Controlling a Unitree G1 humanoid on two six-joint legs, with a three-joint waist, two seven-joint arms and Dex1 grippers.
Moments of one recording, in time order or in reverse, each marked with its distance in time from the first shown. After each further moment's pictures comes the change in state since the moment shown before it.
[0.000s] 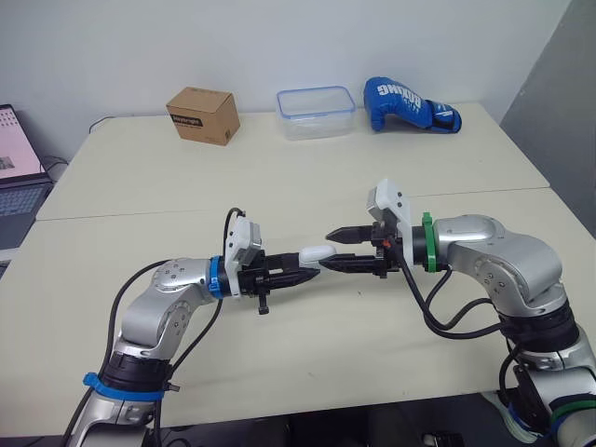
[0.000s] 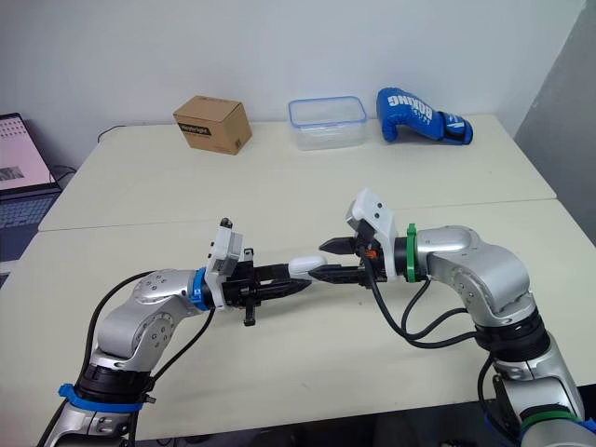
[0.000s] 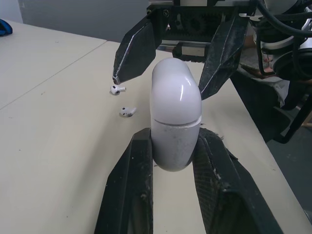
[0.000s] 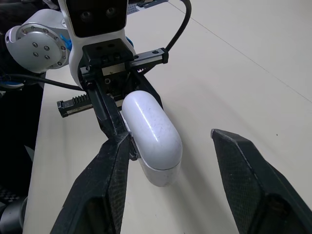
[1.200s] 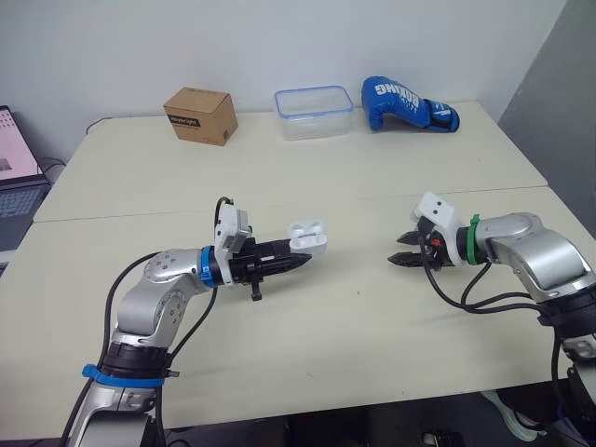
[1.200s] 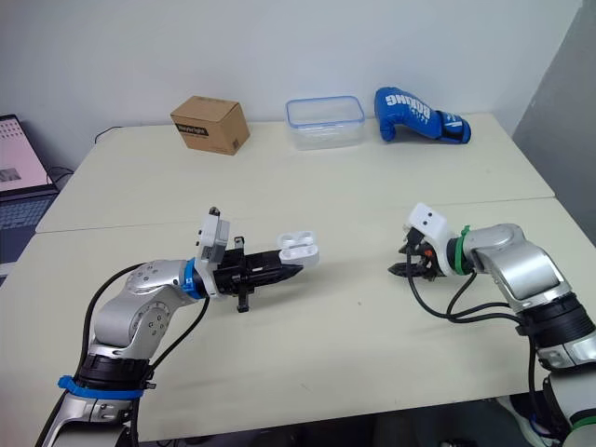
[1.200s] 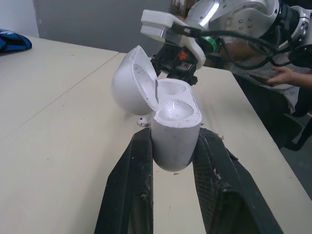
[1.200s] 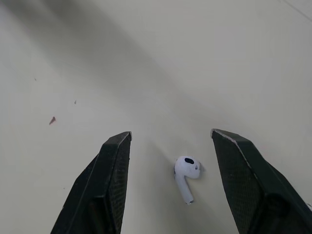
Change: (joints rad) left arm -0.055 -0.007 0.048 0.085 -0.004 -0.040 -0.032; right arm -0.002 -0.268 0.139 0.393 -0.294 -0.218 0.092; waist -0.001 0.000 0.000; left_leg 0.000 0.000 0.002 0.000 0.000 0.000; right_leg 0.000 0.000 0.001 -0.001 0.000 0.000
